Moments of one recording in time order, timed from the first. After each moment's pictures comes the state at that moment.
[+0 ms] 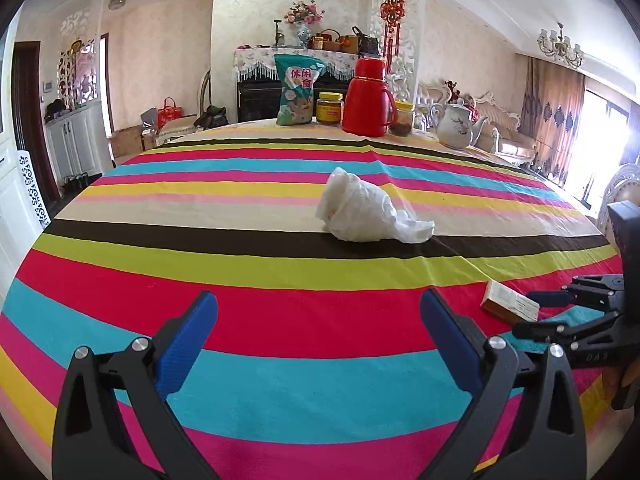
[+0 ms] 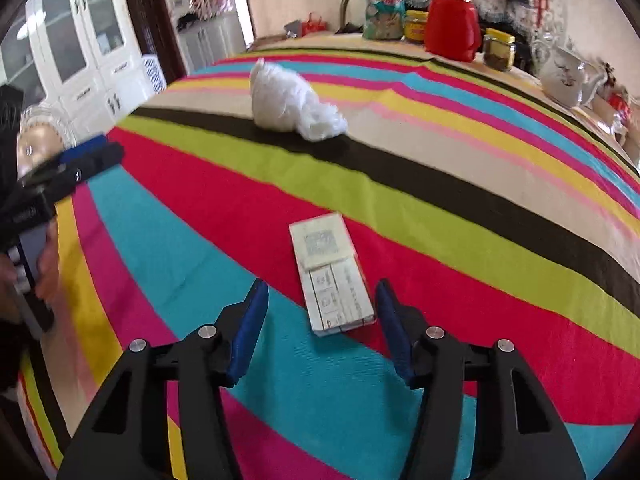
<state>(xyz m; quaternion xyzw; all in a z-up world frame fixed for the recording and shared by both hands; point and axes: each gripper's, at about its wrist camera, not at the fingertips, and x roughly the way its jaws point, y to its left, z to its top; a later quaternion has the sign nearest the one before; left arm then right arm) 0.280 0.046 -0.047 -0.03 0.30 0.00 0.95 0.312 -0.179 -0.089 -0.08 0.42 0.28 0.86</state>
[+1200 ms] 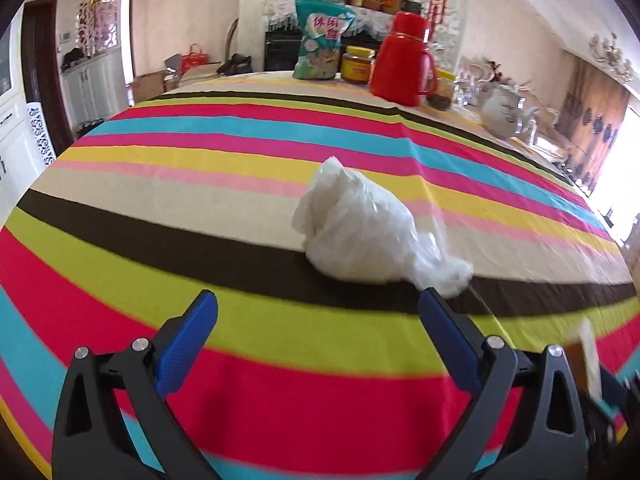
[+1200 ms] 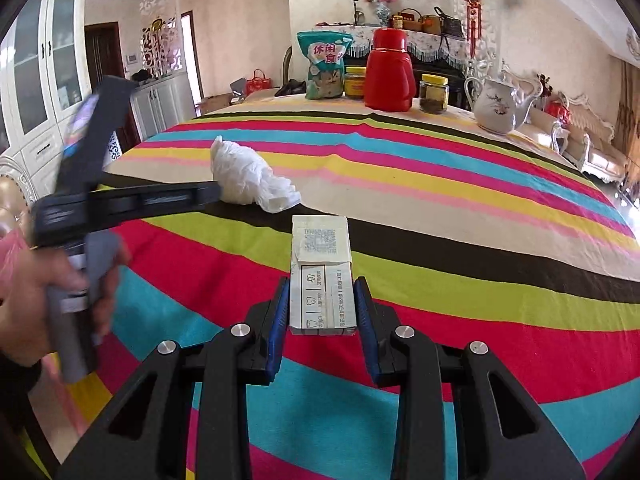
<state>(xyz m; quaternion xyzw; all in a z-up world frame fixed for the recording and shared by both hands) 0.405 0.018 -0.068 -0.08 0.38 0.06 0.92 0.301 -0.183 -0.064 -0.04 0.33 0.19 0.92</state>
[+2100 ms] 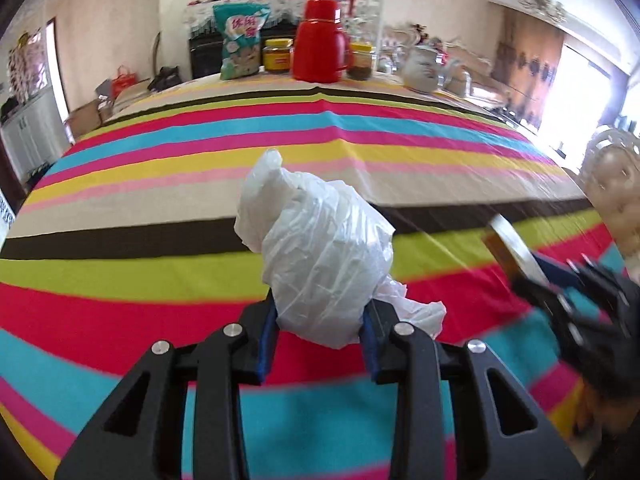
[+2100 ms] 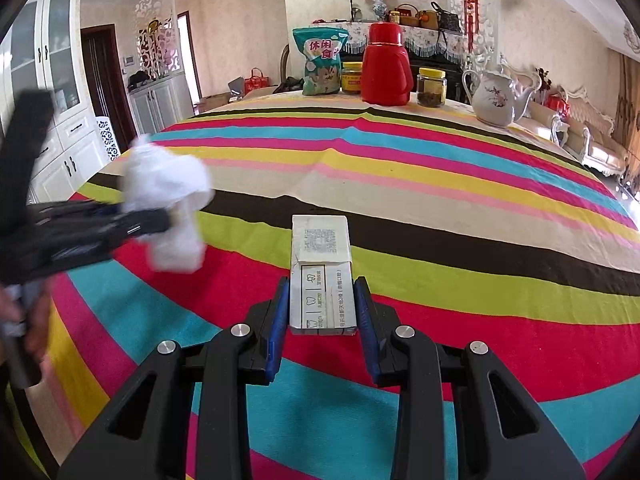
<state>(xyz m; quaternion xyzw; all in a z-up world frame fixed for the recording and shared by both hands) 0.328 0.002 -0.049 0.00 0.39 -0.07 0.92 0.306 -0.184 -0.071 -0.03 0.34 0.19 0.92</state>
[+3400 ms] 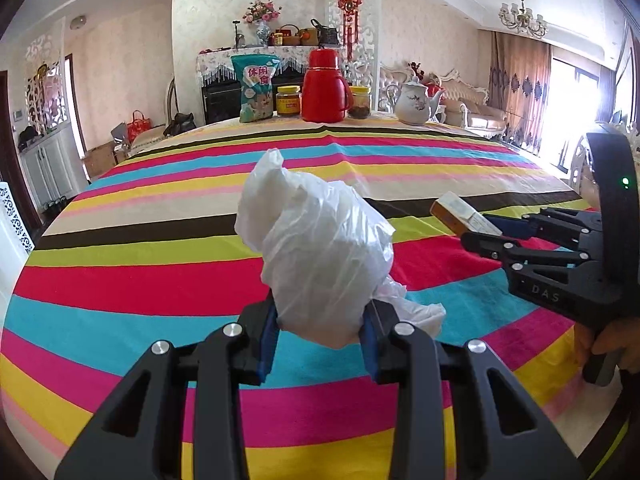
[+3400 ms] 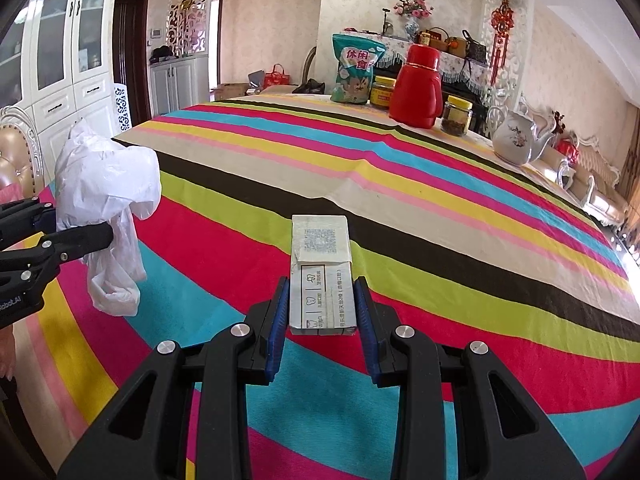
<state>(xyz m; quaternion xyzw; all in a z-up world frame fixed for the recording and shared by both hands) 0.236 0.012 -0.047 0.02 0.31 -0.05 0.95 0.280 -0.148 -0.068 -0.11 0.31 0.20 0.92</state>
